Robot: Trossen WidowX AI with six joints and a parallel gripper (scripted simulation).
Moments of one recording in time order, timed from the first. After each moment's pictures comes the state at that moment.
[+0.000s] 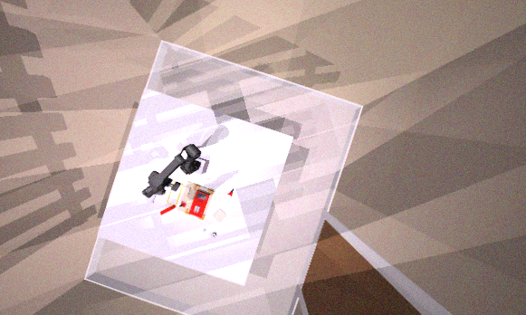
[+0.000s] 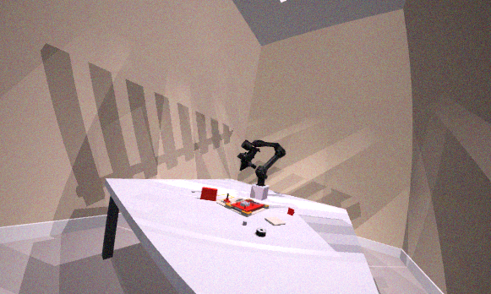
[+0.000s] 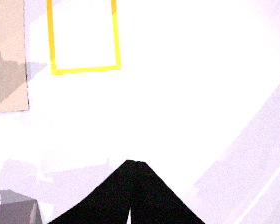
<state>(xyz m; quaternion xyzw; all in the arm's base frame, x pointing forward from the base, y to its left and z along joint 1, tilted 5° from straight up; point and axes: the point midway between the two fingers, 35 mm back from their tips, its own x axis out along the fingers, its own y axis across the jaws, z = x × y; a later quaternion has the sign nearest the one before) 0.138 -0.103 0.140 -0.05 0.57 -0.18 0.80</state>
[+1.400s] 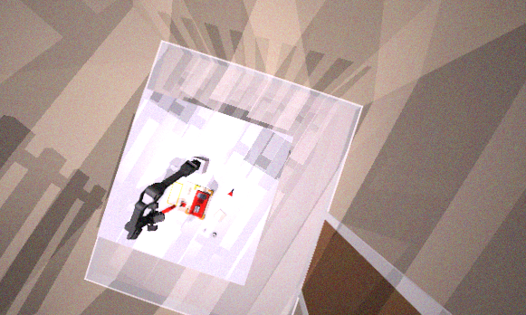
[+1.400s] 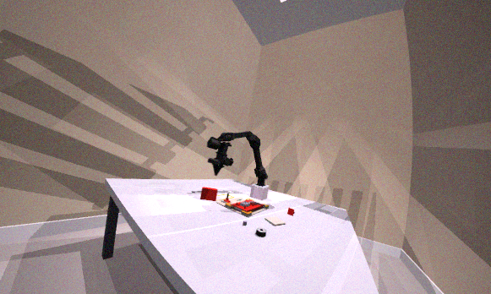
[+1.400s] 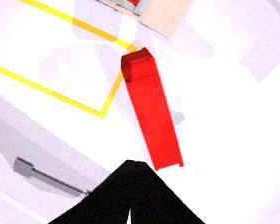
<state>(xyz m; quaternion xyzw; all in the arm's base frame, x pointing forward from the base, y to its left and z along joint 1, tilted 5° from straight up) 0.400 -0.104 0.130 -0.63 0.39 0.51 0.42</state>
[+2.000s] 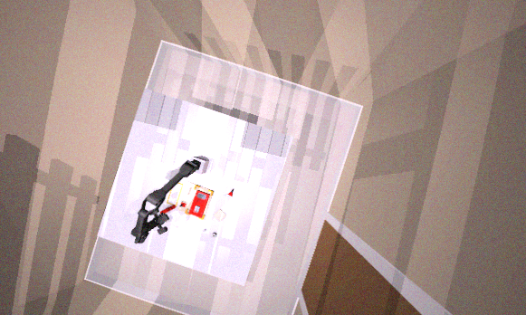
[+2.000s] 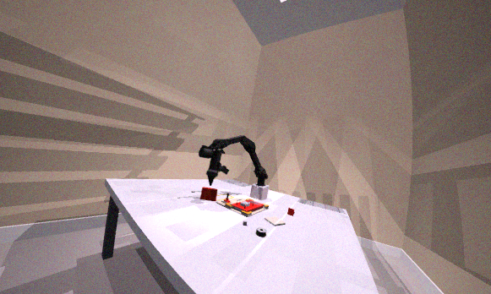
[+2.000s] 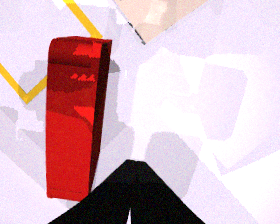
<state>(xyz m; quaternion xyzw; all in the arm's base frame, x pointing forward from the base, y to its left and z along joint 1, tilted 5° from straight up) 0.454 -0.086 0.079 -0.69 0.26 0.61 0.28</state>
